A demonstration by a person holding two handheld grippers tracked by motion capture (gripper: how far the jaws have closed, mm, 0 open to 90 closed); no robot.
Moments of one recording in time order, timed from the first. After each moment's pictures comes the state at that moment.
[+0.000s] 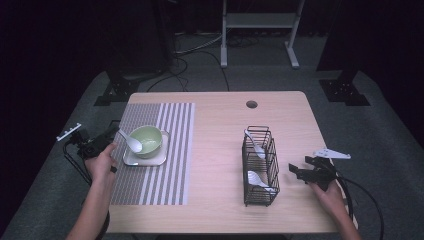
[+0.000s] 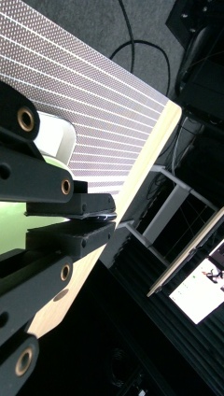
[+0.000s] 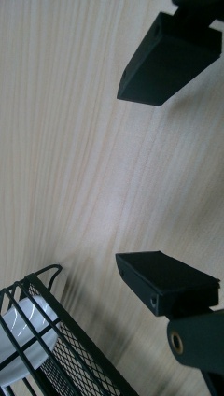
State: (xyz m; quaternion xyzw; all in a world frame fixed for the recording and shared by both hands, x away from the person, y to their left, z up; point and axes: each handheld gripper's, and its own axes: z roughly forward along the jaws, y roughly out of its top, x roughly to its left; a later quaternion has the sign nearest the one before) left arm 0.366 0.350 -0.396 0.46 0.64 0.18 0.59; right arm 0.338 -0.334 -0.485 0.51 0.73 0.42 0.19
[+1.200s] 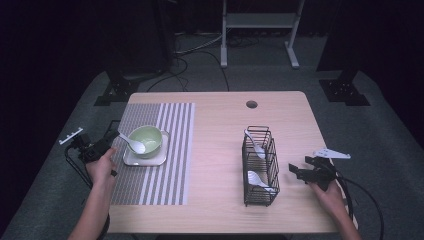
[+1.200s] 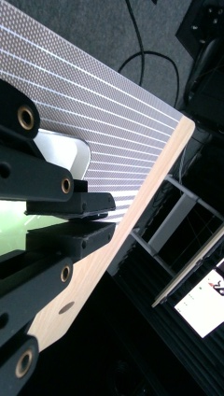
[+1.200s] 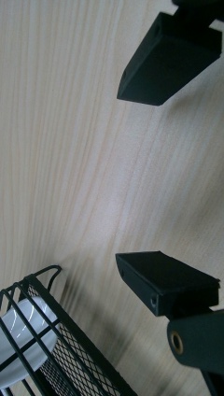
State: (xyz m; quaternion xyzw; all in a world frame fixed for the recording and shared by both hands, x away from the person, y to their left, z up) left arm 0.365 0.357 -0.415 0.45 0.66 0.18 0.58; right arm 0.338 -0.334 -0.485 0.51 0.73 0.42 0.19
